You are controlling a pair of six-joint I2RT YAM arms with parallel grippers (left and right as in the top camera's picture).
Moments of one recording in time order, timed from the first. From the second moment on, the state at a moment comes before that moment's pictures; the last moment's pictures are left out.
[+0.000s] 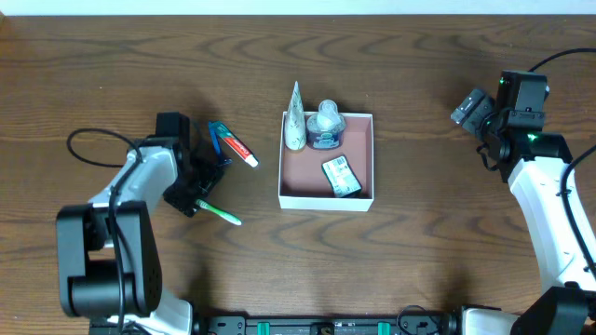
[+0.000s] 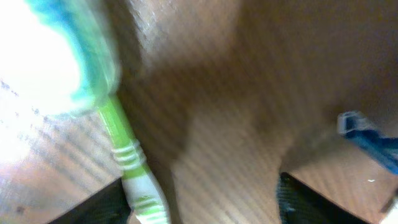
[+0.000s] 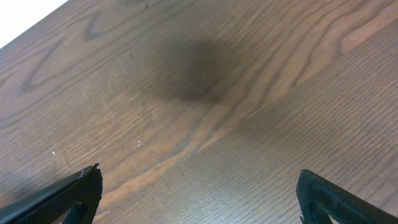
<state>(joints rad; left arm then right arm) 0.04 1.74 0.93 -0.70 0.13 -0.92 -0.07 1.46 1.10 -0.53 0.19 0.54</state>
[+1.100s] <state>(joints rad) -0.04 1.34 0.99 -0.73 0.28 -0.47 -0.07 1.46 1.10 -0.54 0.19 0.54</state>
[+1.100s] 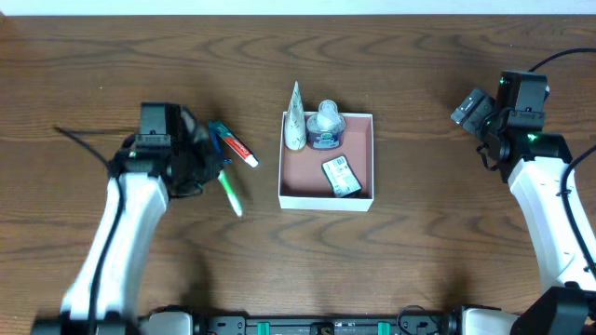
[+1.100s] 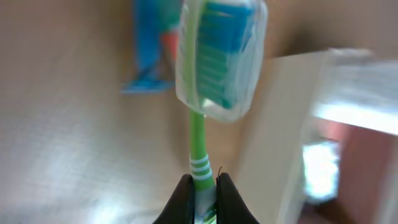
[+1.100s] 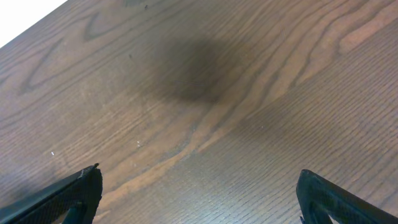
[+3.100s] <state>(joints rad) -0.32 0.87 1.00 -0.76 -0.38 -0.34 -0.07 1.46 1.10 -0.54 0.19 0.54</state>
